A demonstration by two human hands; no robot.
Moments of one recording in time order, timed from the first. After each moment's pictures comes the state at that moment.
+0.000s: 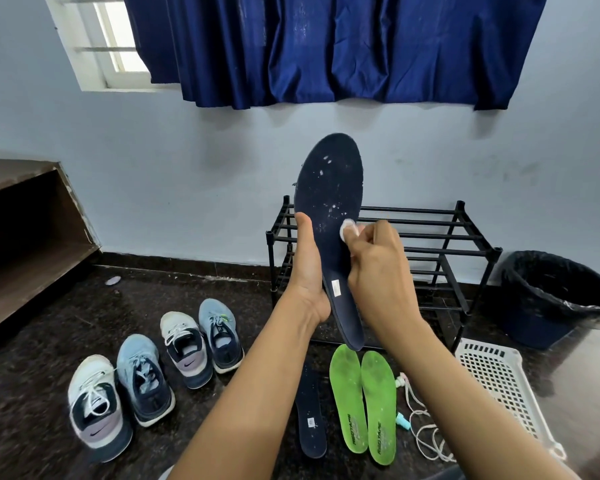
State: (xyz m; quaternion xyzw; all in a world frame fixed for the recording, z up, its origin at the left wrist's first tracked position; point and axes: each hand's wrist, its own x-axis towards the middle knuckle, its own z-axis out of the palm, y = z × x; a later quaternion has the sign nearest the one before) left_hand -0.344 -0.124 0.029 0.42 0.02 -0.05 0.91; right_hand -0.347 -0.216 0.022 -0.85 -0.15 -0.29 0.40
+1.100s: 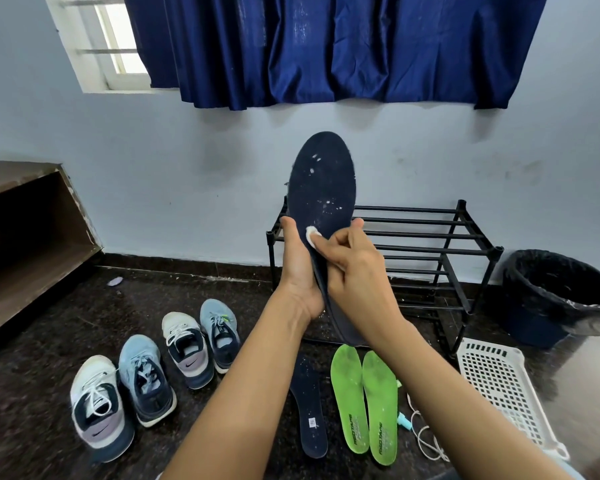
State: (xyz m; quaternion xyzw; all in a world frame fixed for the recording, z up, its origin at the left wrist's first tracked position) left_hand -0.339 -0.115 0.027 0.44 0.04 -0.03 0.90; right_hand -0.350 -0.198 0.018 -0.81 -0.27 -0.32 0.41
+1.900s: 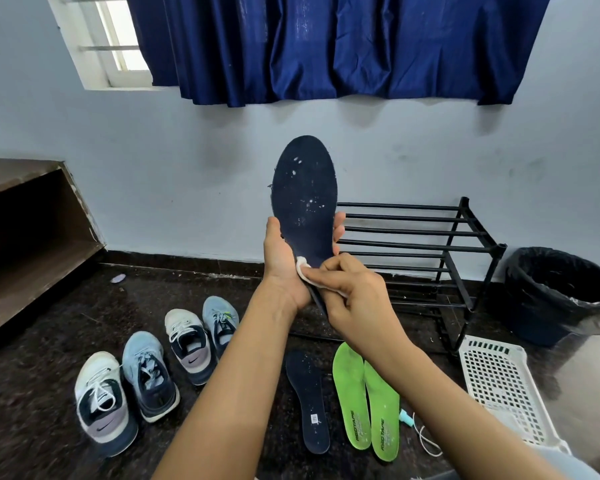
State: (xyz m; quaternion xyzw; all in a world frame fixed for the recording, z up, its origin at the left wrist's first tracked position) left_hand -0.333 -0.093 0.029 0.38 0.04 -0.04 0.92; right_hand -0.374 -0.203 0.001 -0.80 -0.31 -0.25 0.45
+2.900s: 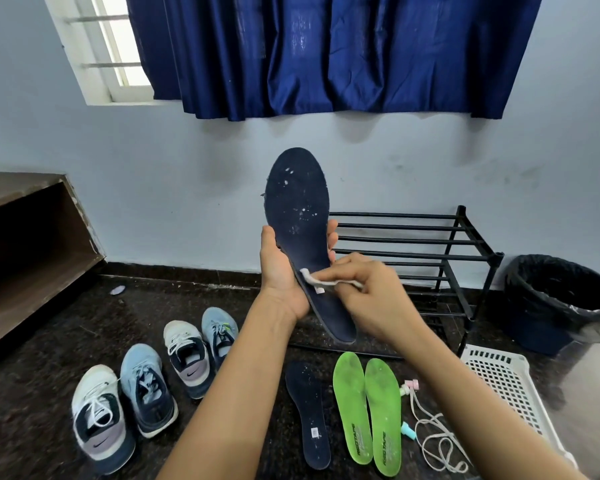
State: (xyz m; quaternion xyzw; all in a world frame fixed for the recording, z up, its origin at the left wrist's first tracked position) left_hand -0.333 -0.095 0.031 0.34 0.05 -0.02 0.94; right_hand -0.362 -0.224 0.025 -0.82 -0.26 -0.11 0.49
